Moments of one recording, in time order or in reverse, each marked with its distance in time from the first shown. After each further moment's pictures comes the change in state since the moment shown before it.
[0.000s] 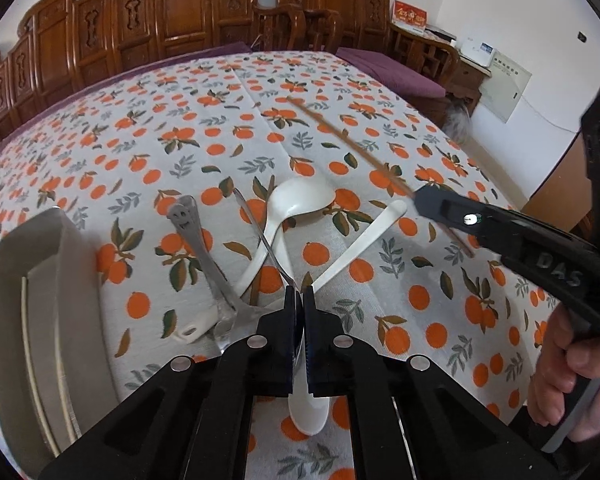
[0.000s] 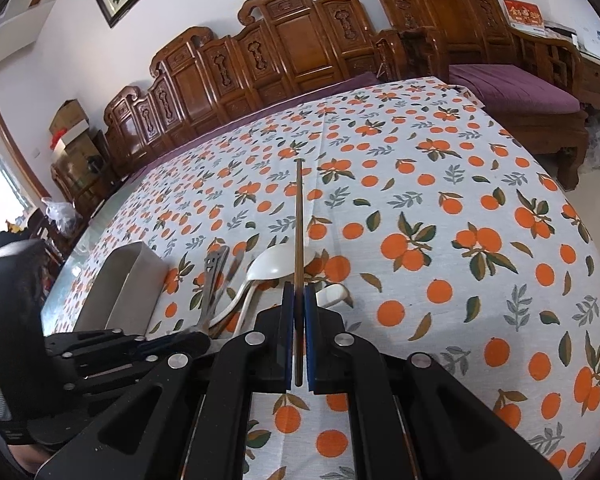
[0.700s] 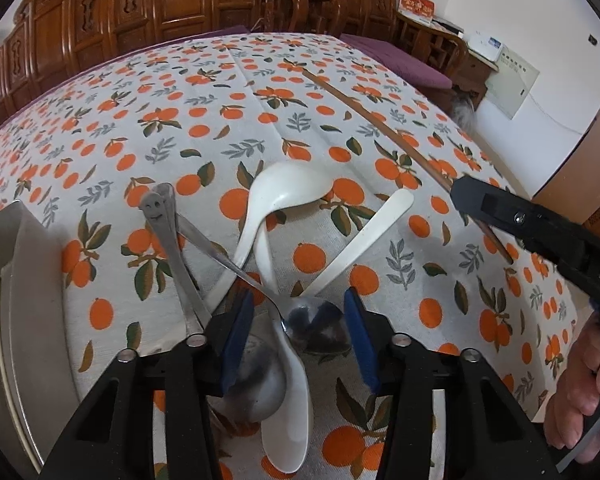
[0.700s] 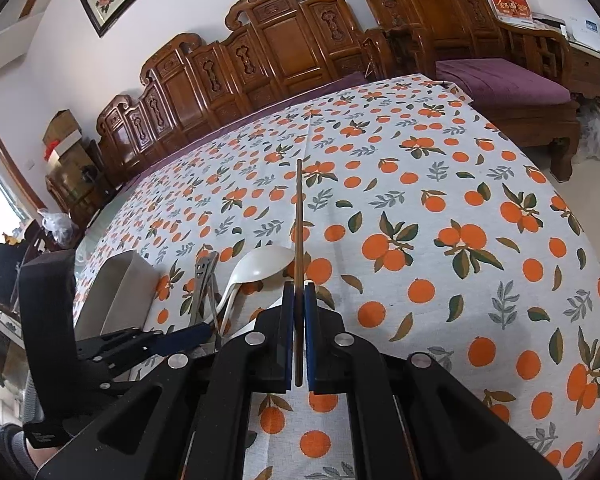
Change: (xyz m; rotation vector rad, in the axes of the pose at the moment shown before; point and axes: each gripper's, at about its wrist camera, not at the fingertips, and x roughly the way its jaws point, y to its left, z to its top) left arm 0.042 -0.005 0.007 -0.024 0.061 -0.008; right arm -0.005 -0.019 0.001 0.051 -0.008 -0.017
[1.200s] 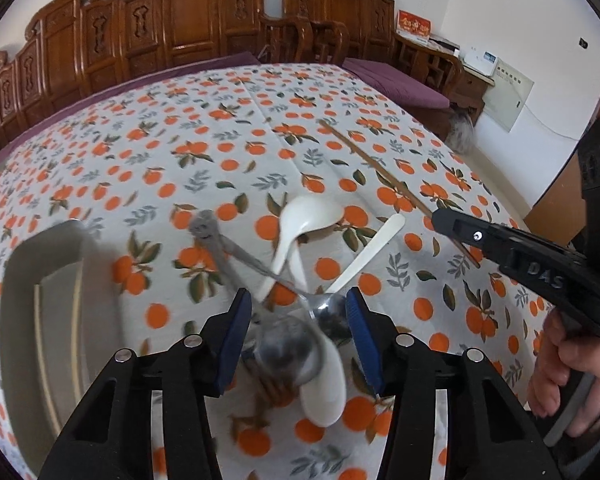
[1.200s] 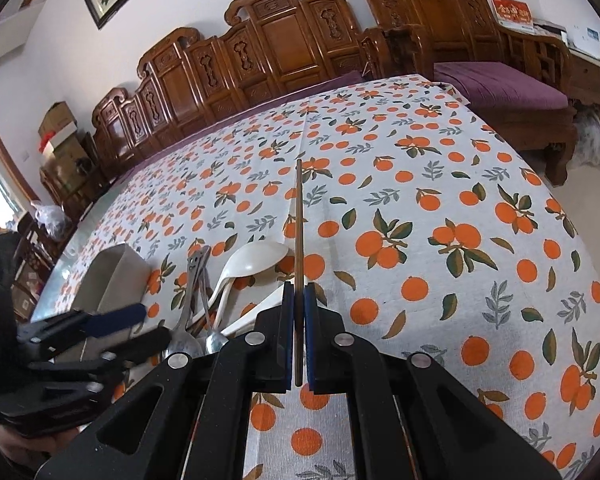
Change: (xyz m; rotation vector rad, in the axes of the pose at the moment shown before) left arm -0.044 0.010 -0.003 0.009 -0.080 0.016; right arm -0.001 -0.002 -0.001 -0.010 0.003 -0.024
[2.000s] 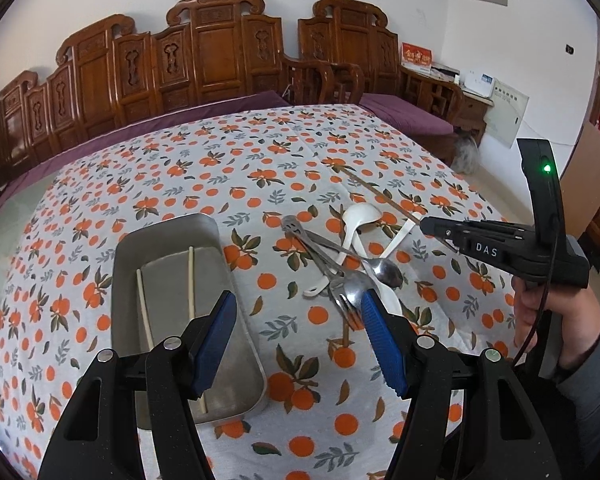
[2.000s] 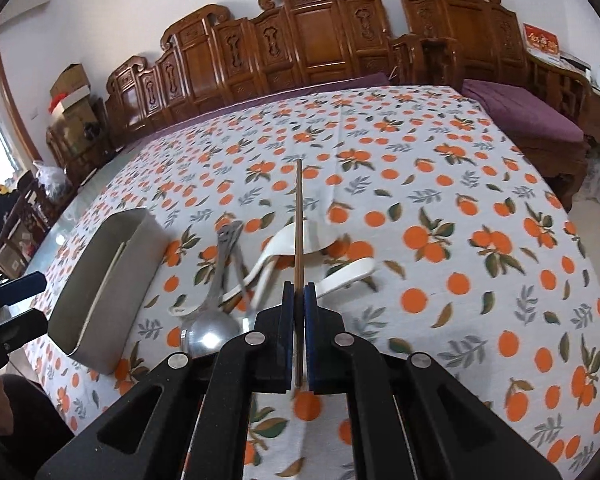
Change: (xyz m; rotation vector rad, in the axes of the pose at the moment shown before) left arm -0.113 0.053 -0.045 0.030 -0.137 0.066; right arm 0.008 0.046 -0.013 -0.140 0.030 -0.045
